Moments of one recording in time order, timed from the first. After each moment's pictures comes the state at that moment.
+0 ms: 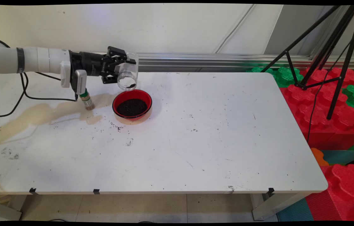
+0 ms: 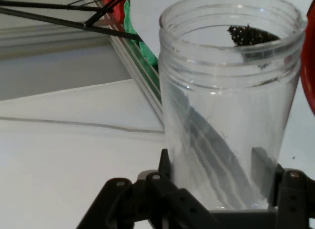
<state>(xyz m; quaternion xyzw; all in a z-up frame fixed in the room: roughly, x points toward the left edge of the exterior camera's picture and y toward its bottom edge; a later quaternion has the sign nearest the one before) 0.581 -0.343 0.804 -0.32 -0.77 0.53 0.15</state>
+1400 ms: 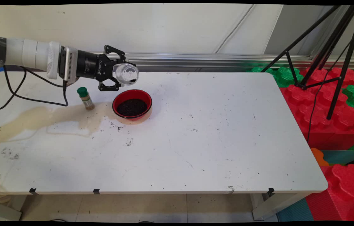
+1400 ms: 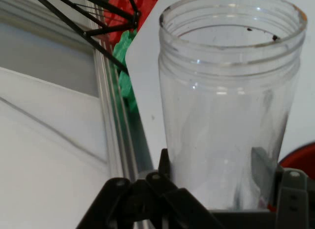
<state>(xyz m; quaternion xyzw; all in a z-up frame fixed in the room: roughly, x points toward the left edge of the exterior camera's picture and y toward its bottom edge) 0.553 -0.307 0.851 -0.15 -0.84 0.42 0.31</state>
